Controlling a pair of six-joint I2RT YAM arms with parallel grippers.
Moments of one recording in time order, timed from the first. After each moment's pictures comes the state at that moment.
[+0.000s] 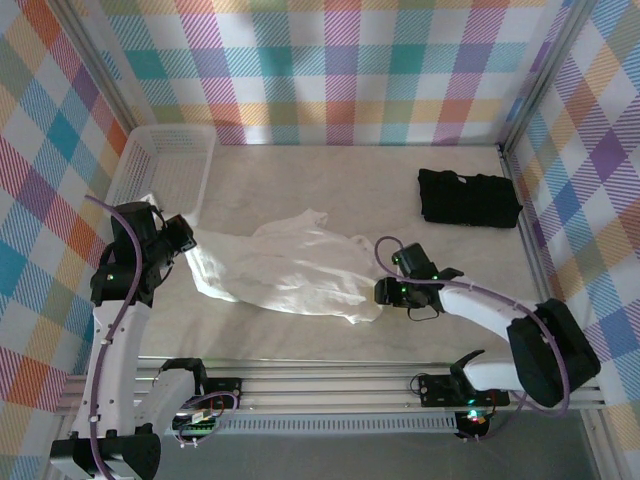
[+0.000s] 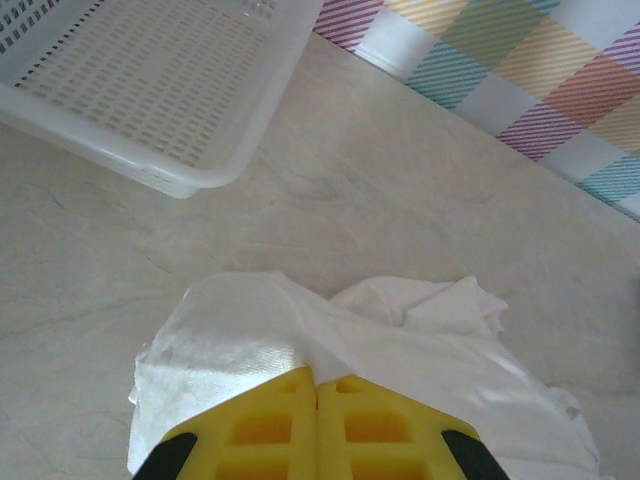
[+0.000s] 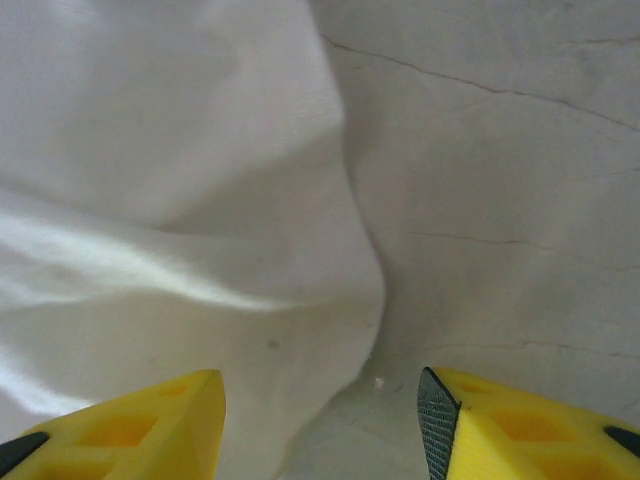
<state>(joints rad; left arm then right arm) 0.06 0.88 1.04 -0.76 0.07 -0.44 0.53 1.32 0.56 -0.37 -0.11 0.54</state>
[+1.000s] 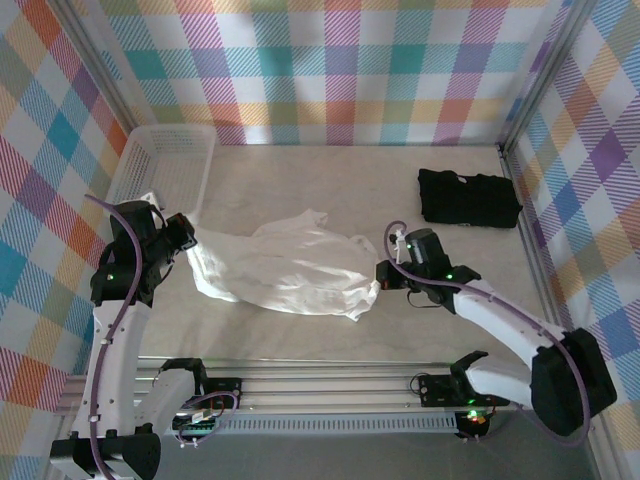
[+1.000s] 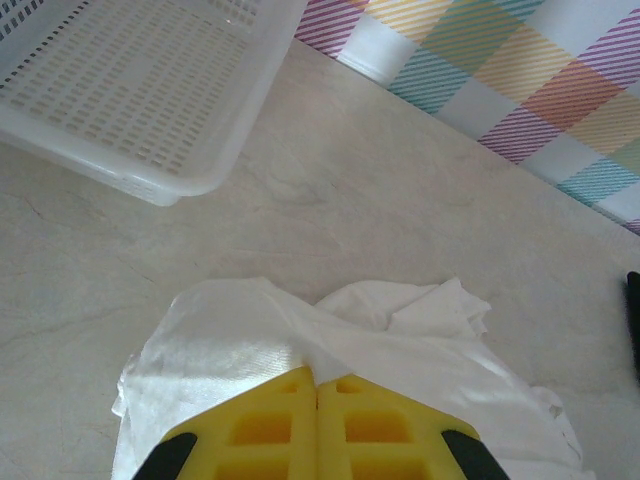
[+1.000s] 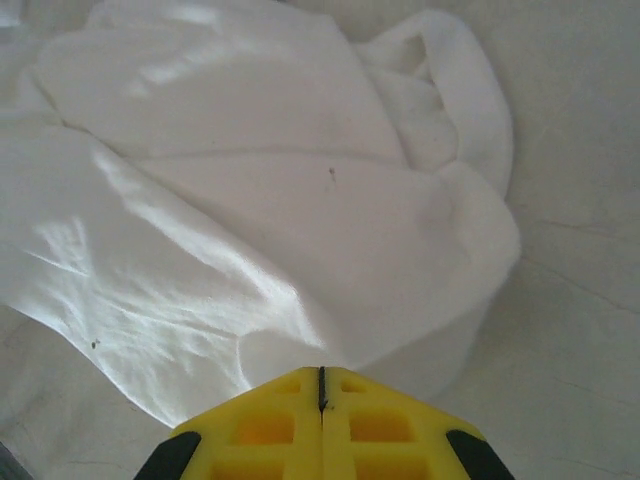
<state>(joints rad) 0.06 0.88 1.04 -0.74 0.09 -0.44 0.49 1.11 0.61 -0.29 -0.25 0.44</state>
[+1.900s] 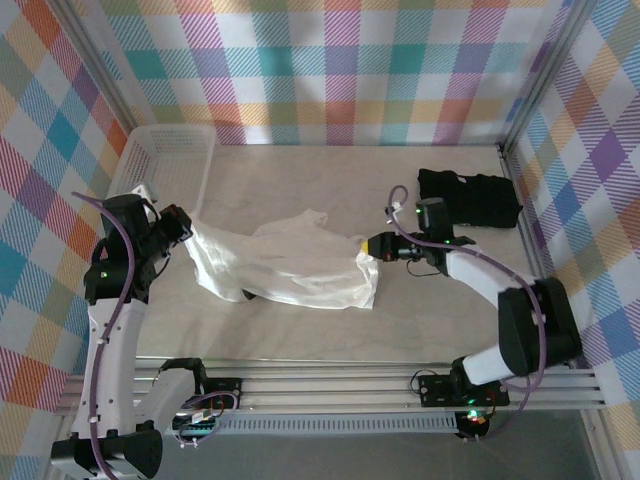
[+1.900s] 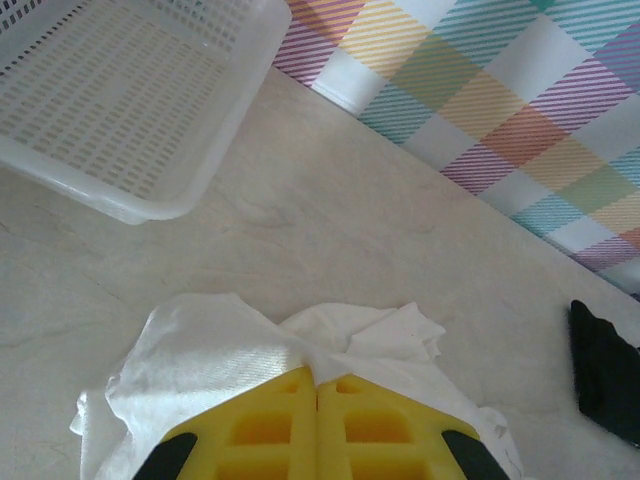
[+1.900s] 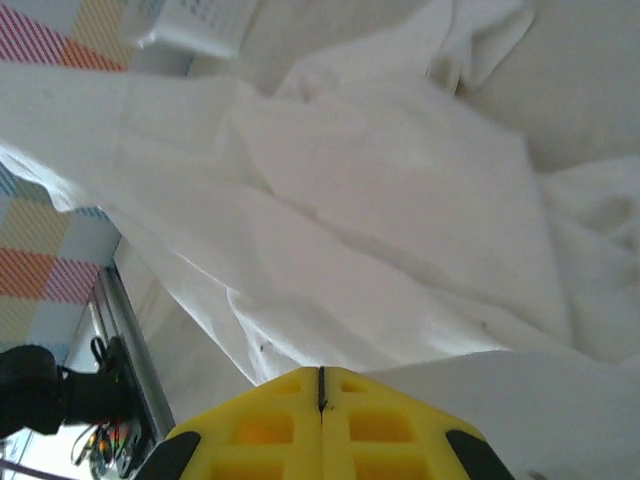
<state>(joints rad) 0.08 0.89 1.10 -0.74 0.14 -0.50 0.30 1.48 0.80 -0.10 -0.81 0.32</state>
